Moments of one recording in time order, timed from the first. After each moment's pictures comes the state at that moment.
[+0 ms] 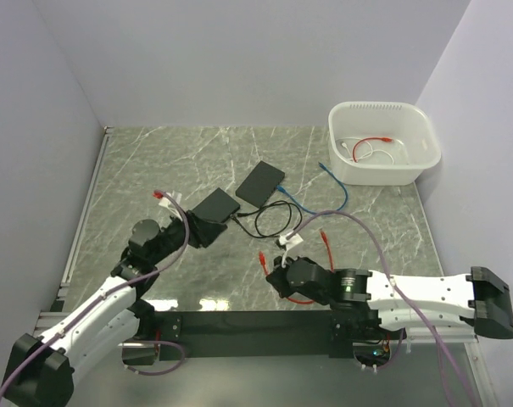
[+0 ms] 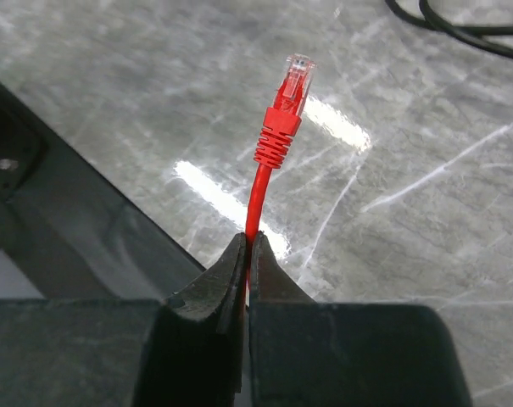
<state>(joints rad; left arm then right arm) -0.43 0.75 0.29 0.36 0.36 -0.66 1.33 0.96 0.50 -0.18 0.40 0.65</state>
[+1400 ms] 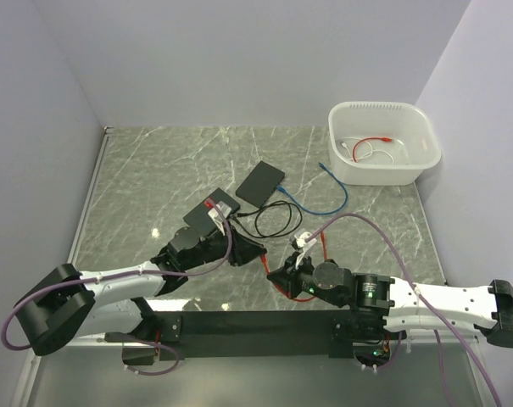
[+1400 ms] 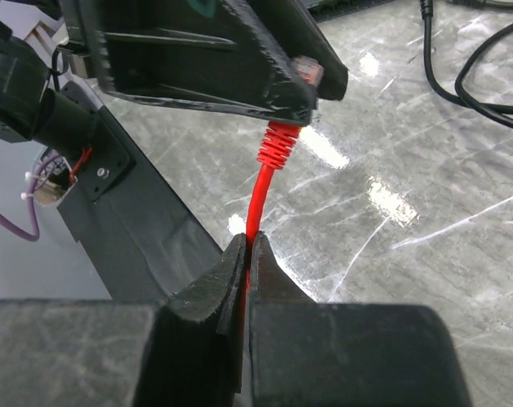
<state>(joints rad) -0.85 1.15 0.31 0.80 0.33 -0.75 1.34 0.71 0.40 -0.07 0.34 0.55</state>
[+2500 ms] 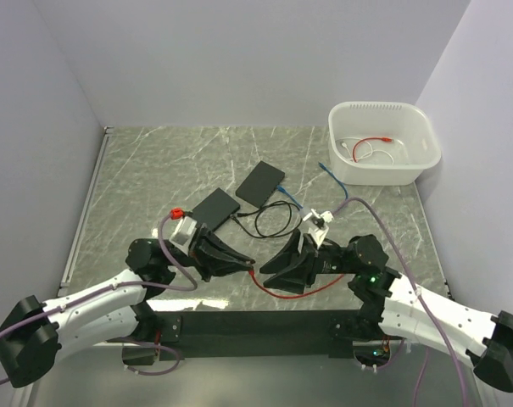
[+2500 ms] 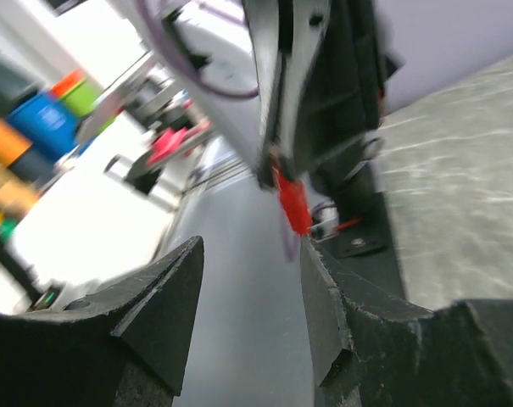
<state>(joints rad) -0.82 0.89 0.33 1.14 0.81 -0.64 0.91 0.67 0.38 0.56 -0.66 0.78</state>
